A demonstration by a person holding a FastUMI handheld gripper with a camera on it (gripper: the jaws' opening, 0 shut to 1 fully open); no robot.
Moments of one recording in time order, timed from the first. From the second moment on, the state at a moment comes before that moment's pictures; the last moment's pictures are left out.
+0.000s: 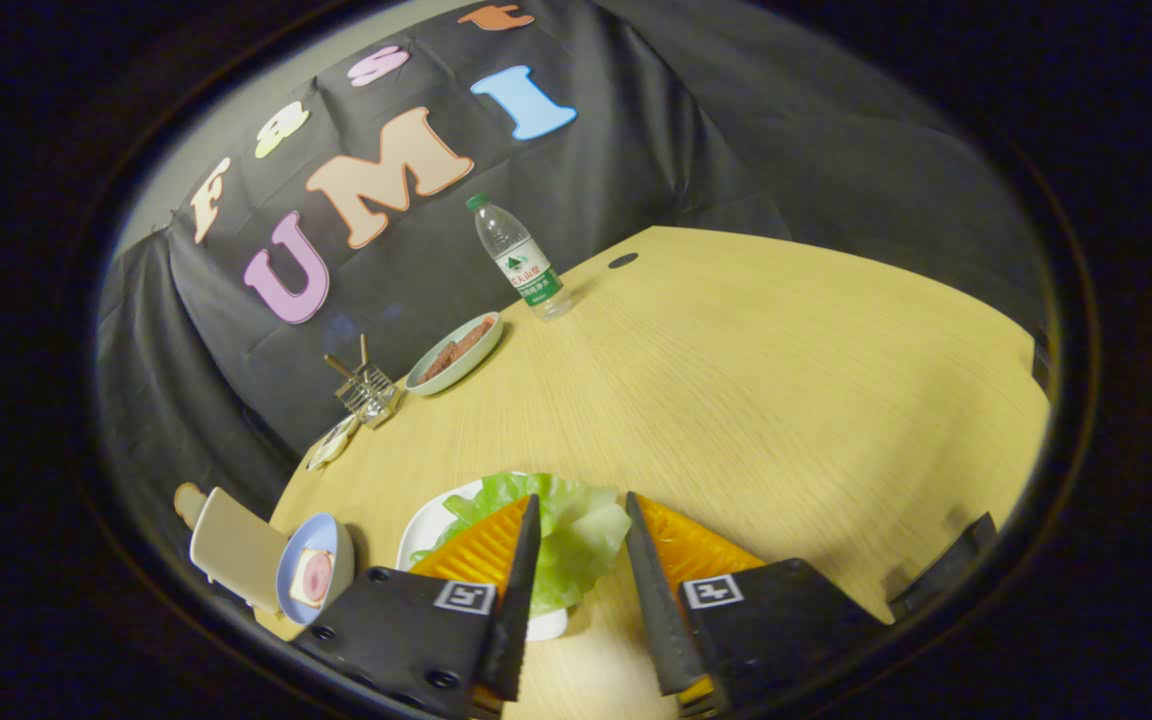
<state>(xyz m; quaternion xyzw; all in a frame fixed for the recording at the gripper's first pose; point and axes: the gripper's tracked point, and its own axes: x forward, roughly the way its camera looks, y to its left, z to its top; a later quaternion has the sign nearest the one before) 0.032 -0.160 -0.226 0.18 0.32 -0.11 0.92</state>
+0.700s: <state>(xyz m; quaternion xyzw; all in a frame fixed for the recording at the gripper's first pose) 0.036 -0.143 -0.220 0.18 0.30 -0.09 0.93</state>
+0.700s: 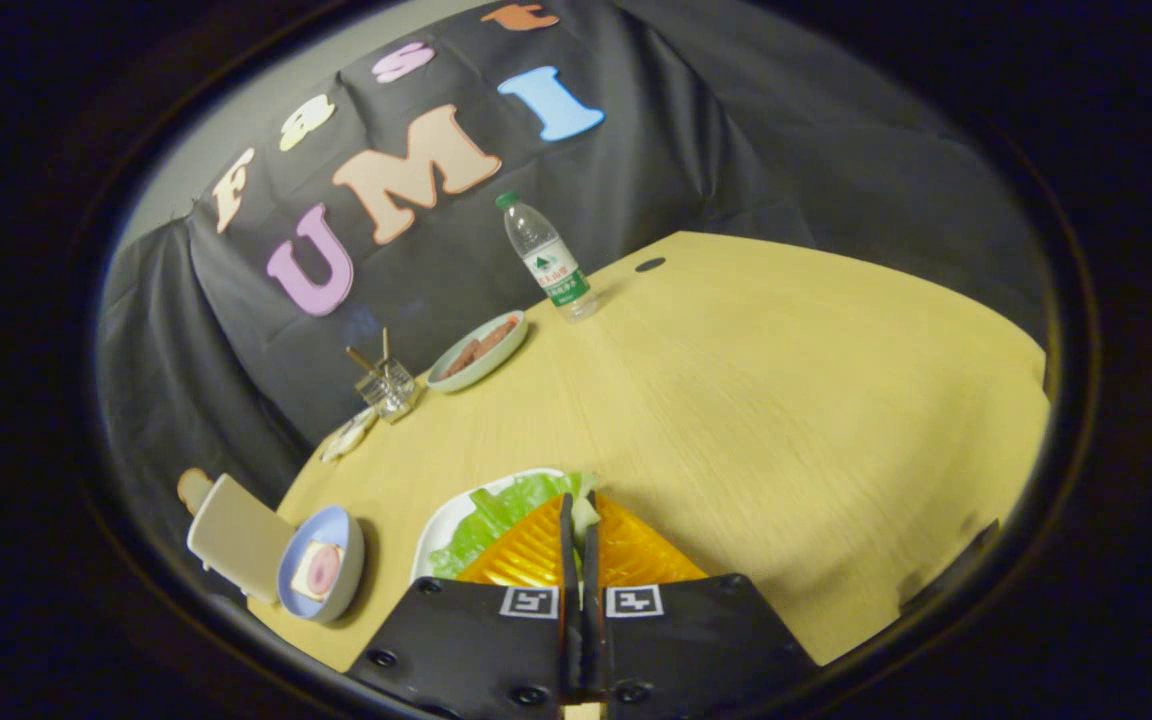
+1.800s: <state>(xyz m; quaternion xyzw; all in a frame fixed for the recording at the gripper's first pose) 0.031 0.013 -0.087 0.30 0.14 0.10 0.94</state>
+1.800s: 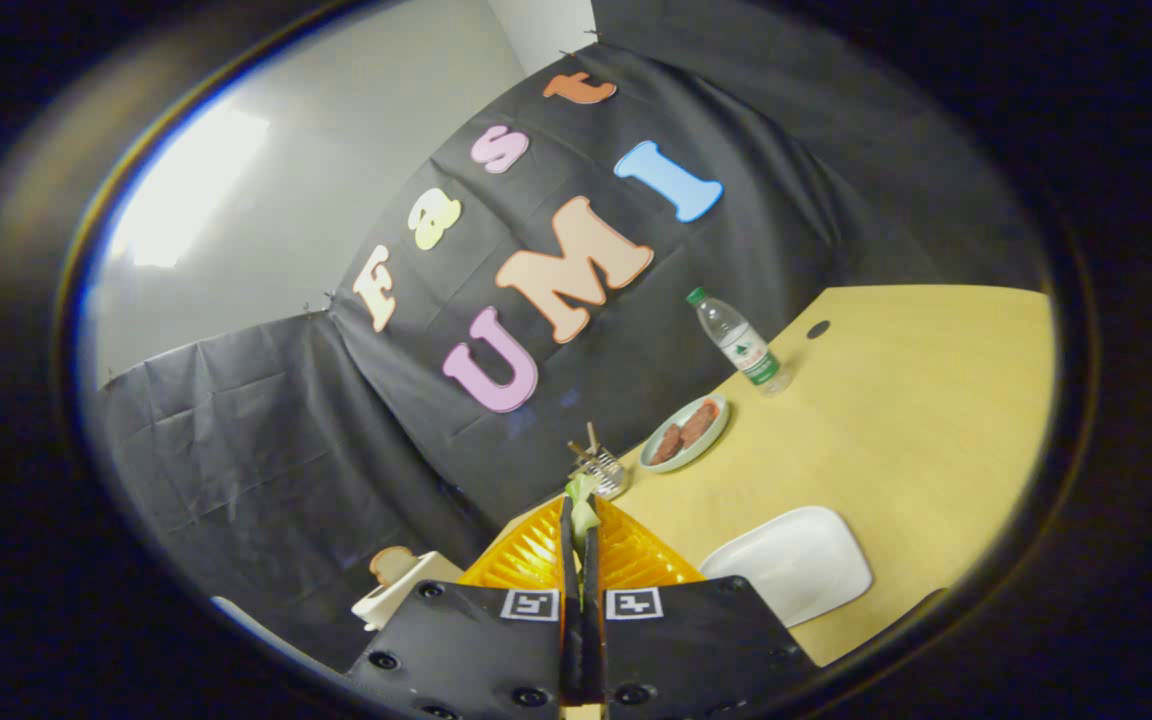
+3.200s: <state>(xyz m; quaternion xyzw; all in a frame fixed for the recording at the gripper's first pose) 0.041 0.149 -0.210 0.29 0.21 0.01 0.93</state>
